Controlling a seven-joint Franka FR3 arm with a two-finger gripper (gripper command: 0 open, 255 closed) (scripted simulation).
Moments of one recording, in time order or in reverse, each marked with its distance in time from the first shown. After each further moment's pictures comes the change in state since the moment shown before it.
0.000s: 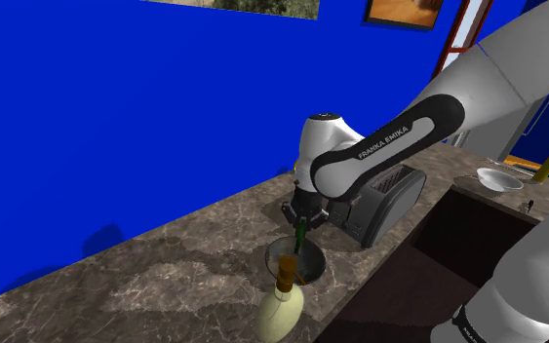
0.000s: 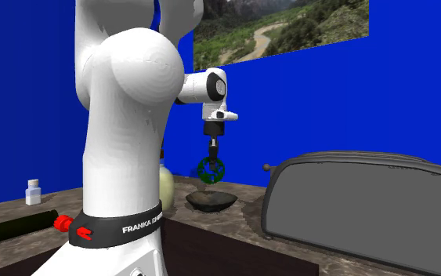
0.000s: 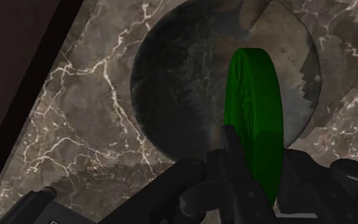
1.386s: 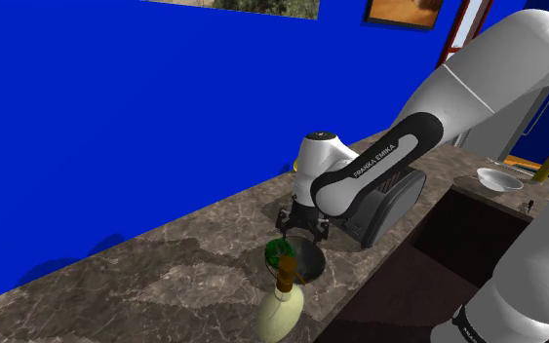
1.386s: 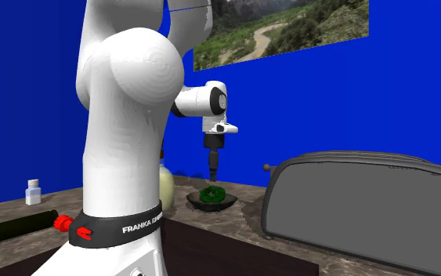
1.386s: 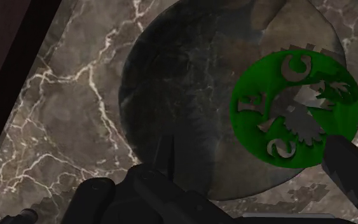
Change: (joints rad) arm -0.004 0.124 -0.004 -0.020 -0.102 0.128 0.071
